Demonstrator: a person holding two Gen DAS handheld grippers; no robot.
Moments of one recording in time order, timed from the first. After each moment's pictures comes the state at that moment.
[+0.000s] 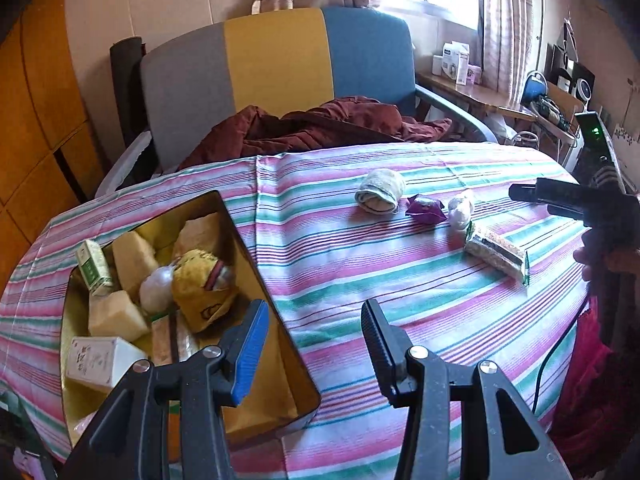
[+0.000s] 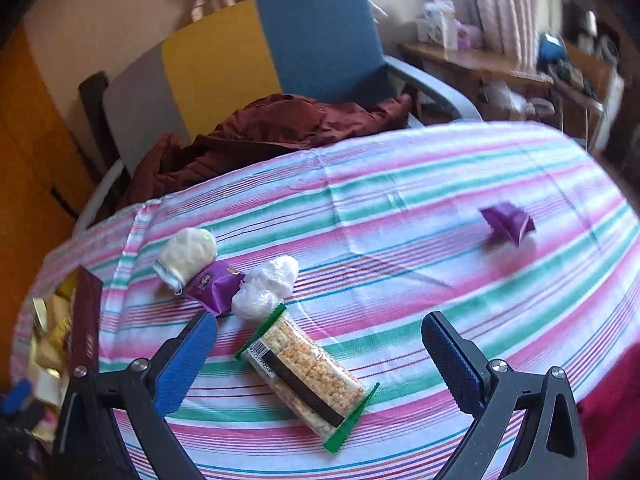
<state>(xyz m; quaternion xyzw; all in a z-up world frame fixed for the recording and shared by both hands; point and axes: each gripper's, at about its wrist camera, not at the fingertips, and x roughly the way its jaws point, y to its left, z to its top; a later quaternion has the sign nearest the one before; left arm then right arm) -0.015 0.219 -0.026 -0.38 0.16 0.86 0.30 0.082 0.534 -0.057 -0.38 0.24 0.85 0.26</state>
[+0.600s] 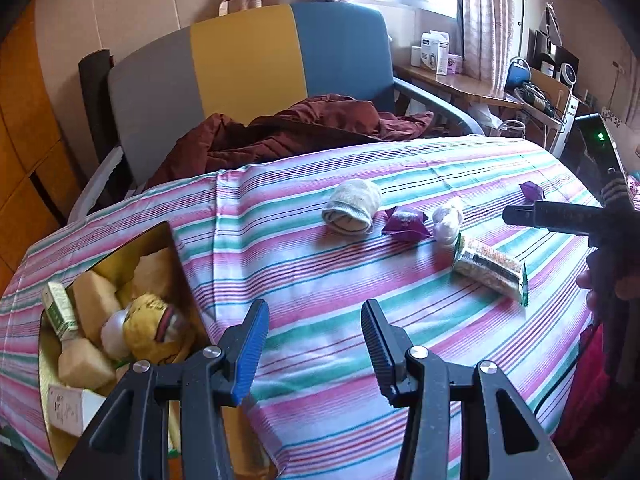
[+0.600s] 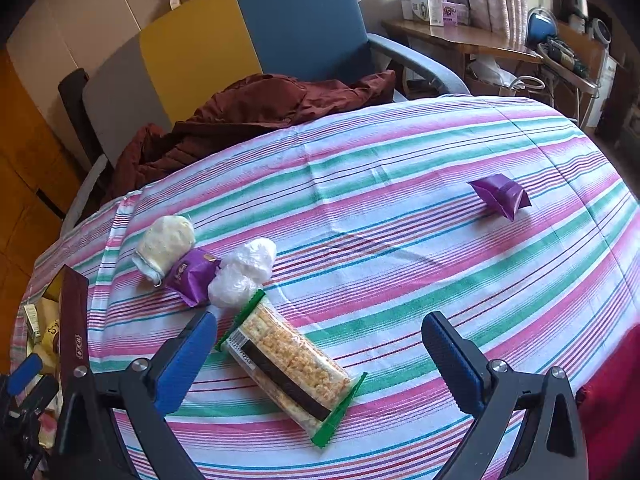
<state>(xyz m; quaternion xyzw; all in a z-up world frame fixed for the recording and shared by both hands) -0.035 0.275 -0.037 -0.38 0.19 0.84 0.33 0.079 0.543 -0.071 -0.41 0.26 0.83 0.27</state>
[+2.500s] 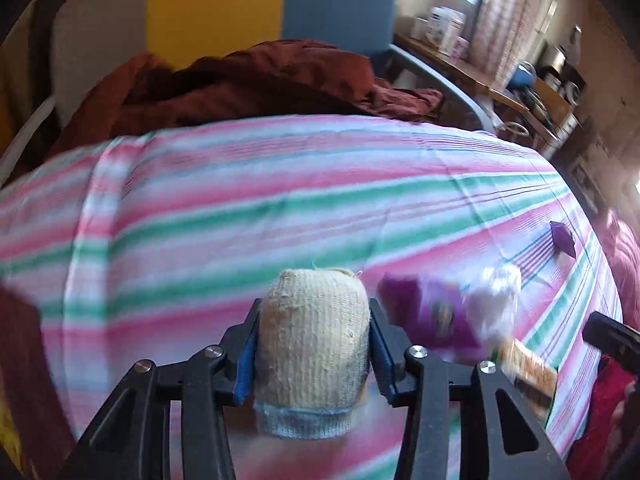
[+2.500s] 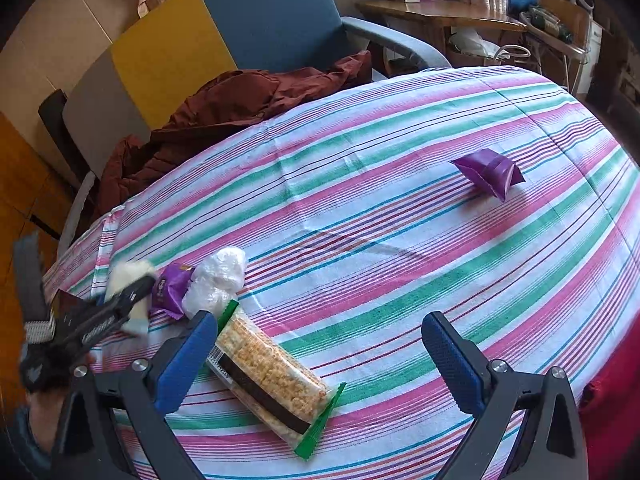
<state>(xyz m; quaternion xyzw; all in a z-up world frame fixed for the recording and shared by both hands) -0.144 0.388 -0.121 -0.48 0.12 0.79 0.36 0.083 0.571 -0.085 -0.42 0.31 0.81 0.28</state>
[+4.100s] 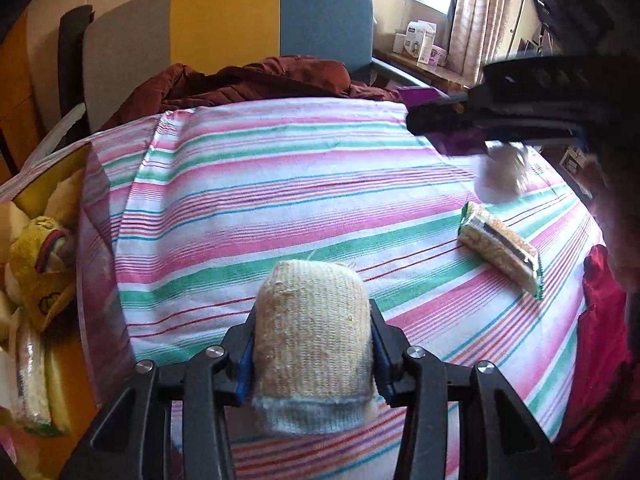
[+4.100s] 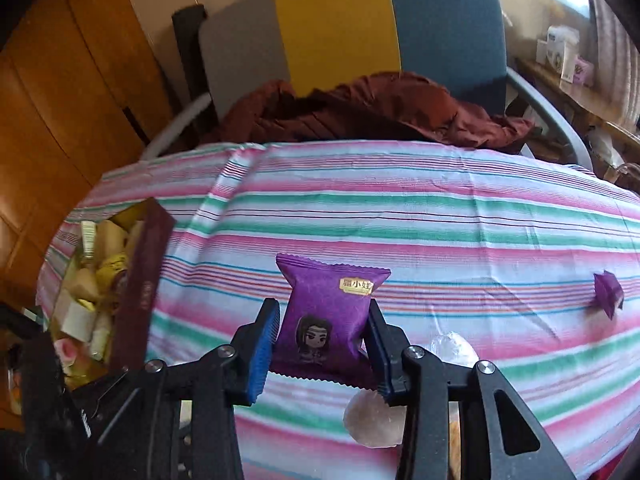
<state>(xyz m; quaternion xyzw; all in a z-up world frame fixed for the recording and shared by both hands) -0.021 0.288 -0.114 -0.42 0.13 0.81 0.38 0.011 0.465 -0.049 -0.43 0.16 0.88 0.09</state>
